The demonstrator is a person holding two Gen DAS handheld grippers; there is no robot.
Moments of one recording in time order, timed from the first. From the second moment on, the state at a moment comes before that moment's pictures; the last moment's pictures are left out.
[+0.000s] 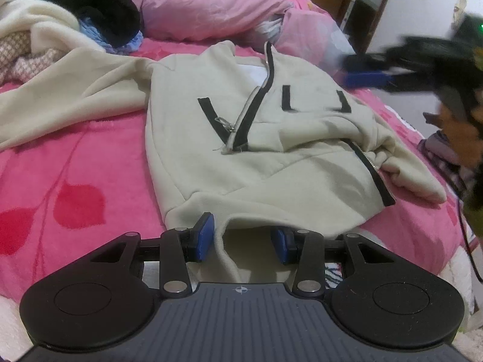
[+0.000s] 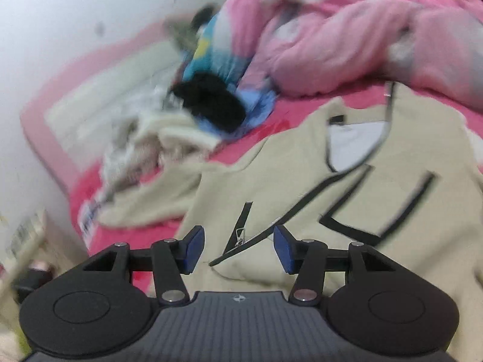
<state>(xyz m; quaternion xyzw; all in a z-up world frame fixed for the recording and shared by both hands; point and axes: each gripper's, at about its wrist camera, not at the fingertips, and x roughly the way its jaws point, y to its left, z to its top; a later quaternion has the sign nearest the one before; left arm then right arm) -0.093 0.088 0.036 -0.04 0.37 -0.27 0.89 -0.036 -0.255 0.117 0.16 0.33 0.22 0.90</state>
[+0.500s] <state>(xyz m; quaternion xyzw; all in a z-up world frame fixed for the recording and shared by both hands) -0.094 0.074 0.040 -0.01 0.39 -0.25 0.89 -0.168 -0.441 0.027 0.40 0.39 -0.02 0.83</state>
